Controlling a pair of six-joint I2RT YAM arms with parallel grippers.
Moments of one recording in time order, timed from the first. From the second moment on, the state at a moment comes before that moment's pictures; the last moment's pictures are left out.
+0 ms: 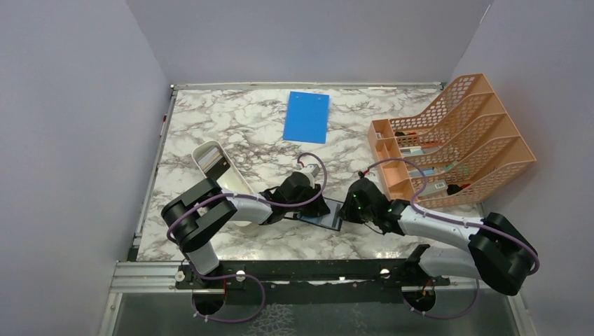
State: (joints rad) left arm -0.92 1.68 0.64 0.43 0.19 -0.78; right arm 0.79 1.20 0.44 -0.10 0.14 0.87
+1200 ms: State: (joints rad) left arm -0.77 1.51 0.77 0.01 0.12 -0.65; right arm 0.86 1.34 0.63 -0.36 0.19 0.94
